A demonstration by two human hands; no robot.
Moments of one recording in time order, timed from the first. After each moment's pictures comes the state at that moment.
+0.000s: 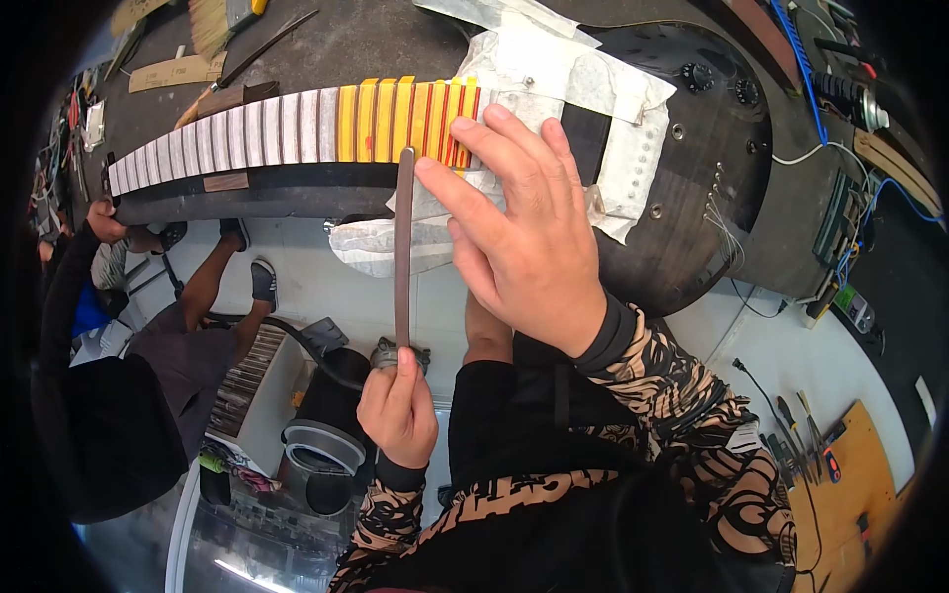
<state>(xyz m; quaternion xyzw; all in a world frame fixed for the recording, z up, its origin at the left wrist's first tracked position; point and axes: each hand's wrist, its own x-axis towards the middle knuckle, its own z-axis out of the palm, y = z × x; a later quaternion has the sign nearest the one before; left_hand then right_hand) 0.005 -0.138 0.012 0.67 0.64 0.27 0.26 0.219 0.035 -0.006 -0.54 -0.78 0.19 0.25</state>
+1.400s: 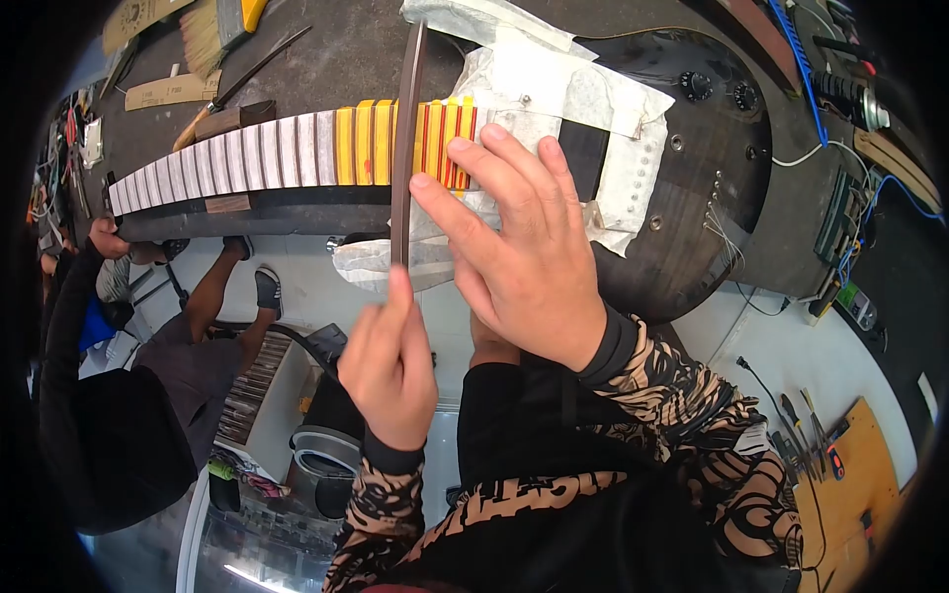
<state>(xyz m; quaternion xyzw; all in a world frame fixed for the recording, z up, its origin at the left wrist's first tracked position) 0.025 -0.039 0.024 0.64 0.64 0.28 0.31 0.216 0.037 -0.002 -0.55 -0.78 0.20 0.22</state>
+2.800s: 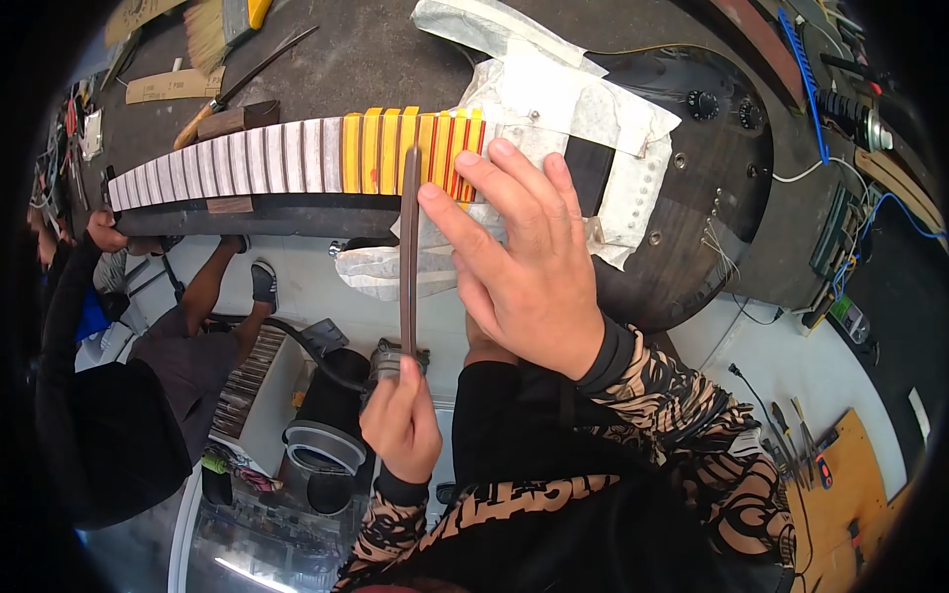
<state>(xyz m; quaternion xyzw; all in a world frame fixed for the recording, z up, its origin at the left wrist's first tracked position) 0.016 -0.097 0.029 0.63 0.64 0.29 0.32 0.218 0.037 0.000 -0.55 -0.78 0.20 0.20</state>
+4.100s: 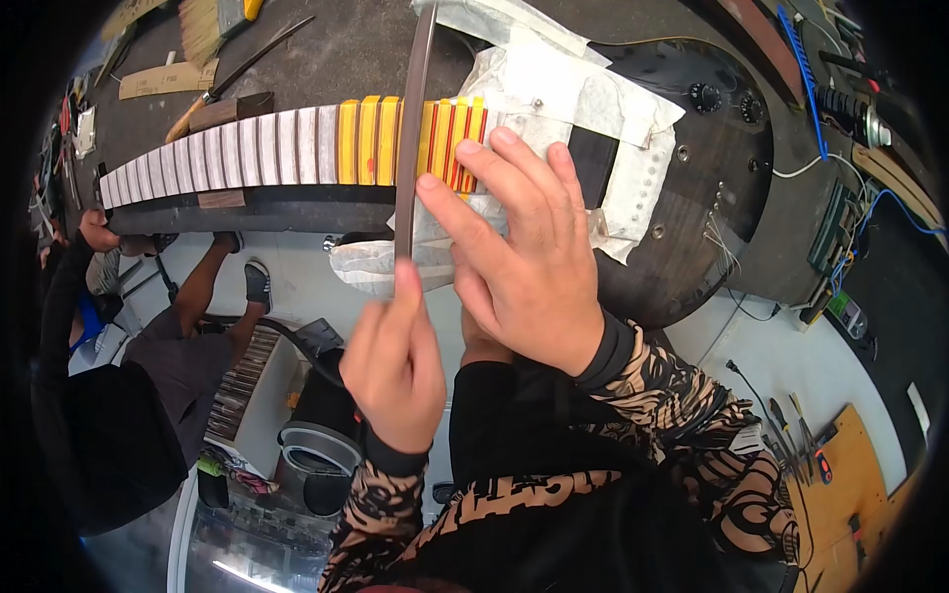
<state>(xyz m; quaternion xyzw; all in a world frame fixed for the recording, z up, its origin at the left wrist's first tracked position) 0.035 -0.036 0.028 0.64 0.66 0.24 0.30 0.216 0.036 -0.003 -0.55 -0.78 0.20 0.21</state>
